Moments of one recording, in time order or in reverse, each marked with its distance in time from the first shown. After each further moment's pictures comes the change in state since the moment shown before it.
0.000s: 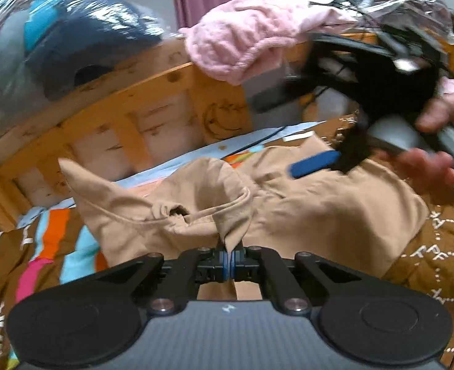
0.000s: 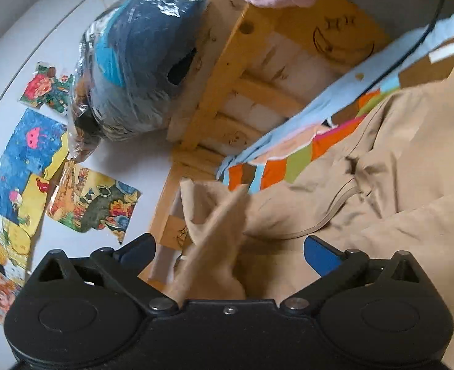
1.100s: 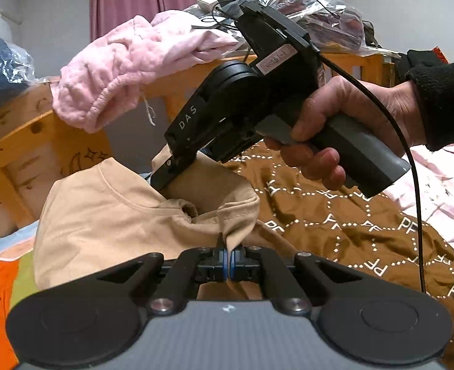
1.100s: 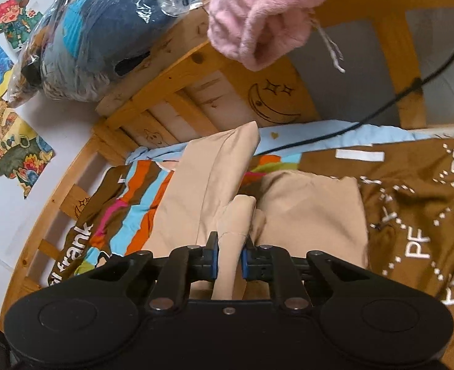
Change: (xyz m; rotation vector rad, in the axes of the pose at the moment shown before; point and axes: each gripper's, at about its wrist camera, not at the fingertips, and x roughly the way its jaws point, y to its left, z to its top) left arm 0.036 -0.116 0.032 0.104 -0.125 -0.326; right arm -0.075 -0.004 0.036 -0.333 -0.004 -0.413
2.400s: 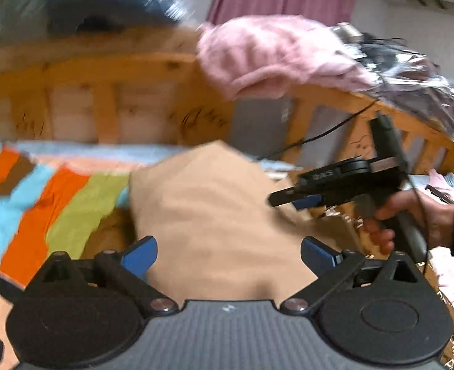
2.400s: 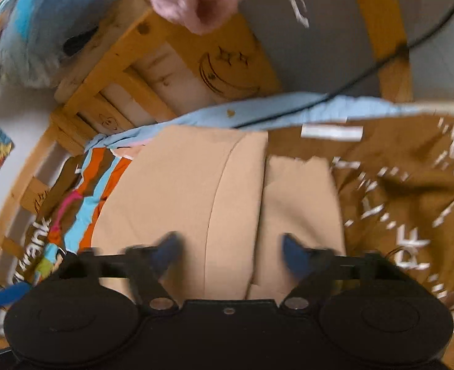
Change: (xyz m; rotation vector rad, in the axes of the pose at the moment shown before) left arm -0.037 0.110 -0.046 -0.494 0.009 0.170; right arm 0.066 -0.039 -0.001 0.028 0.049 -0.113
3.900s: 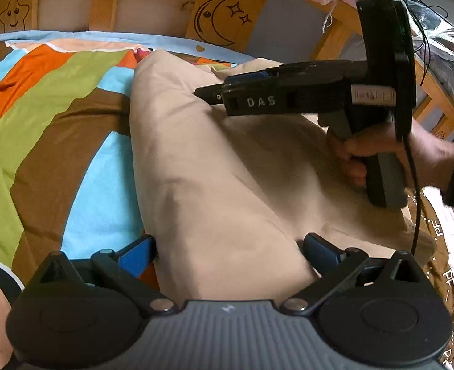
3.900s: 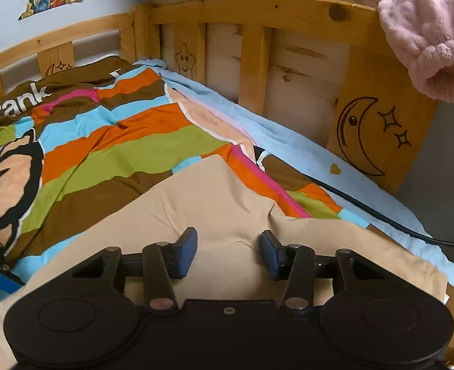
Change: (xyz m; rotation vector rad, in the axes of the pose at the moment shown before) left arm 0.088 0.034 -0.061 -0.127 0.253 -0.080; right arm 0.099 0.110 -0.018 -0.746 -0.080 -0.109
